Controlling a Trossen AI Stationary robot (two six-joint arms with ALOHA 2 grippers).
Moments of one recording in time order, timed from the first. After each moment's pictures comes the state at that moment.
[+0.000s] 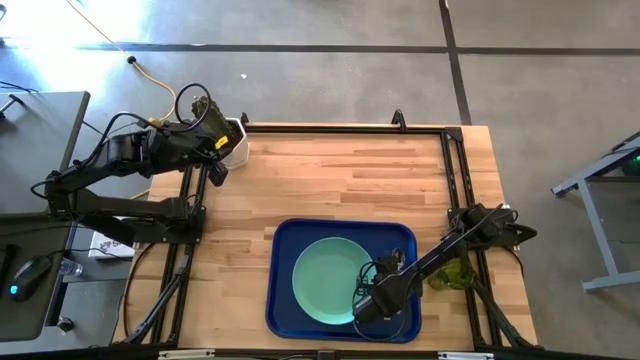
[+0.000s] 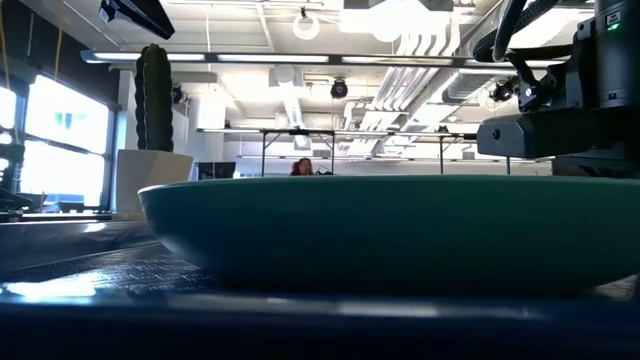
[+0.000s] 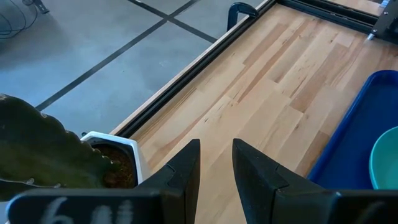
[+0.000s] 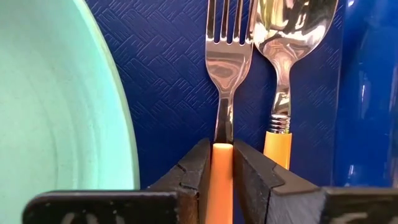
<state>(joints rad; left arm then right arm) 0.26 0.81 1.18 -1.05 -0.40 -0.23 0.63 2.08 1.43 -1.12 0.07 2.22</state>
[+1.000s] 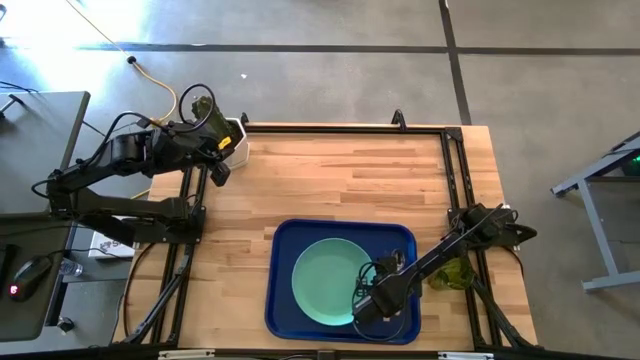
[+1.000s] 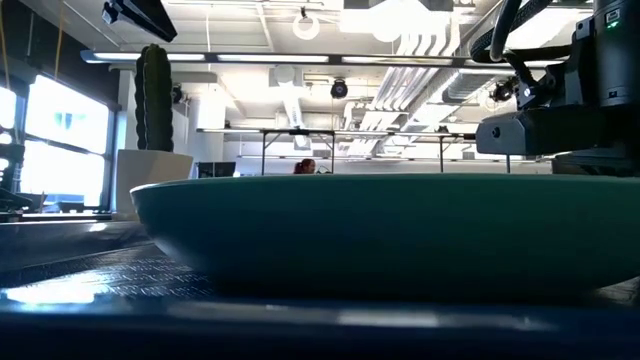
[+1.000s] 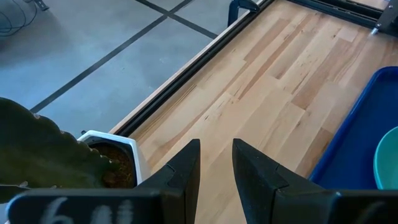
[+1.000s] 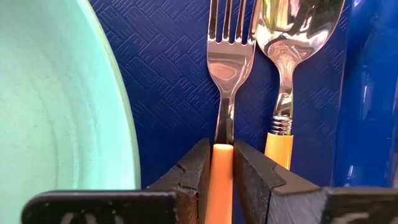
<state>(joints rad) 0.26 0.82 1.18 -1.05 -0.40 -0.23 0.63 2.08 1.43 -1.10 0.06 2.21</state>
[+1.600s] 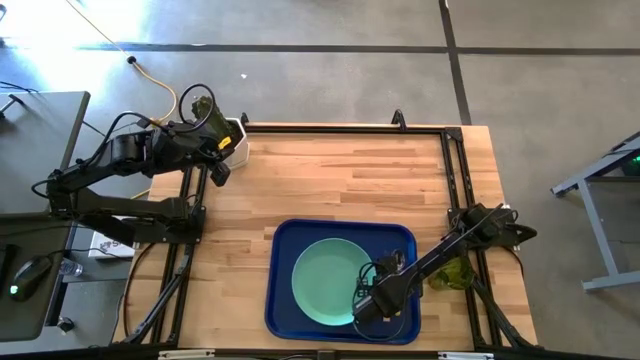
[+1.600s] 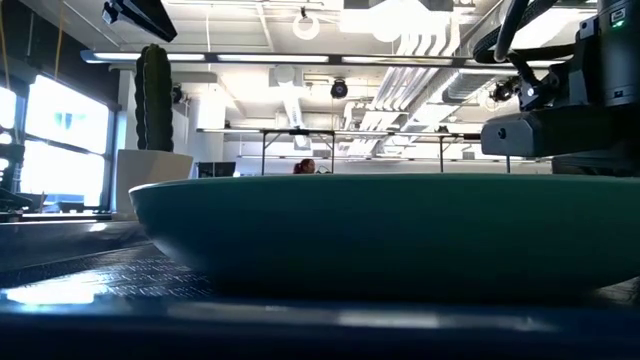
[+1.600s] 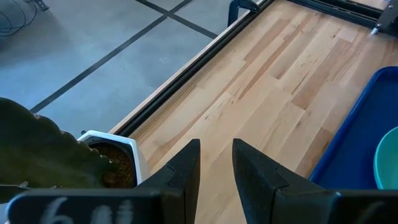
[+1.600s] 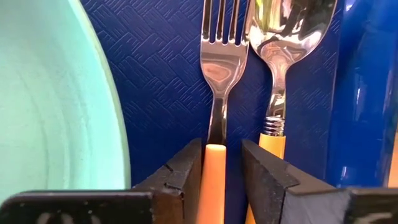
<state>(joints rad) 0.26 0.82 1.18 -1.05 -0.40 -0.23 0.63 2.08 1.43 -1.11 0.06 2.20</state>
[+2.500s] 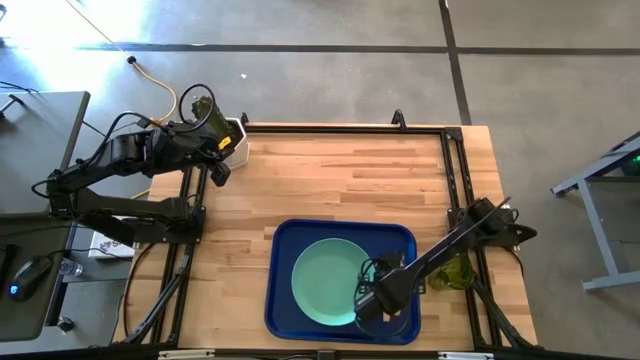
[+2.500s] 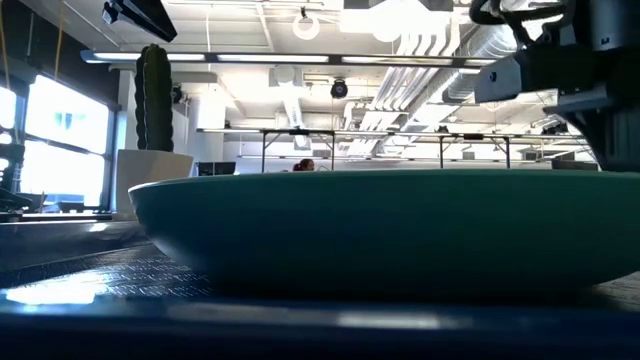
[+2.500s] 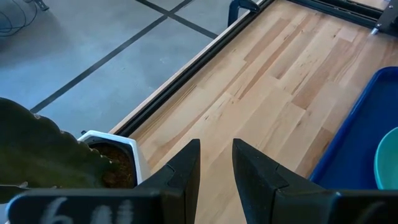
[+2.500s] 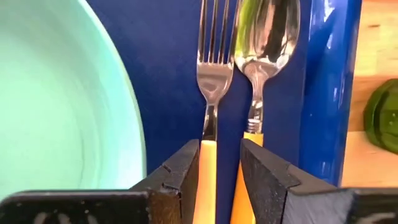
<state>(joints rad) 0.26 0.82 1.18 -1.05 -0.40 -0.23 0.62 2.01 1.48 -1.24 0.09 2.20</state>
